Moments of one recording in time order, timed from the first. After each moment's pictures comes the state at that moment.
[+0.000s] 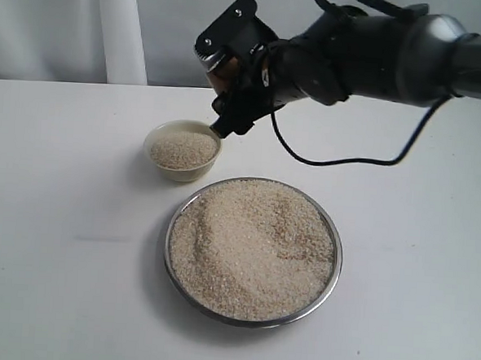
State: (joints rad) left arm -0.01 0.00 0.00 -0.04 0.35 0.04; right arm 0.61 2.00 -1.56 -0.45 0.40 -0.01
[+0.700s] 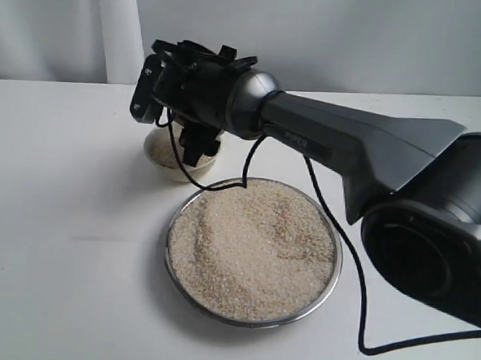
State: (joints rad) left arm -0.01 0.00 0.00 -0.04 0.35 0.04; right arm 0.78 2.44 -2.14 -0.76 0.92 -0.14
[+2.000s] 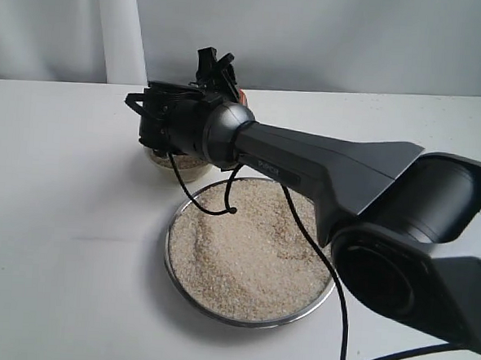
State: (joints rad) left arm -0.01 0.00 0.00 -0.04 0.35 0.04; right arm 0.83 2.51 -2.15 -1.09 1.05 -0.38
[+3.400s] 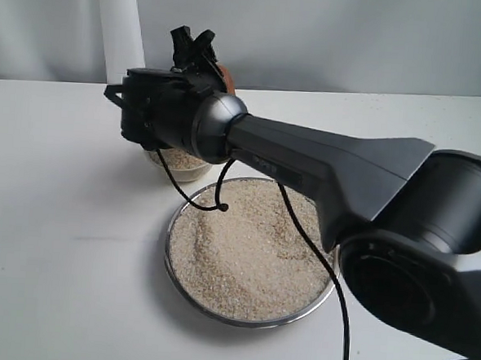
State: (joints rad) left arm -0.01 0.00 0.00 -0.04 0.35 0.04; right arm 0.87 2.45 -2.15 -1.14 1.05 -0.50
